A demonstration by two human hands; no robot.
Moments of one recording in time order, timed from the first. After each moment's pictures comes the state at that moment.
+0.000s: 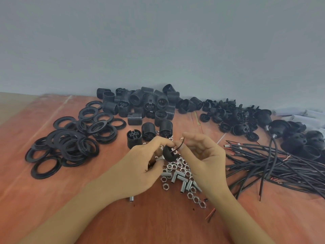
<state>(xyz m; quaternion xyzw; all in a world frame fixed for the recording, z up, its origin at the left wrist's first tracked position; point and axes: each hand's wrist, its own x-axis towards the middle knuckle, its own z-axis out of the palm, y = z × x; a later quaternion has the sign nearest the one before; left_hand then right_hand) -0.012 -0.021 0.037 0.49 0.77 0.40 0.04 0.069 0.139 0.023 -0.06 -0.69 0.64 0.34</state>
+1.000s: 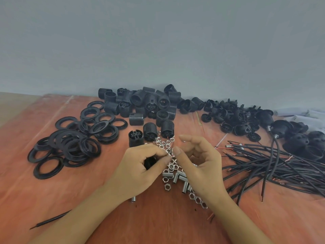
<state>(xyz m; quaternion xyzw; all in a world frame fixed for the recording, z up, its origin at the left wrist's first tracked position) -0.012 -0.017 0.019 0.45 0.72 0.52 -0.03 0.070 0.133 0.014 -0.02 -0.73 0.59 0.34</state>
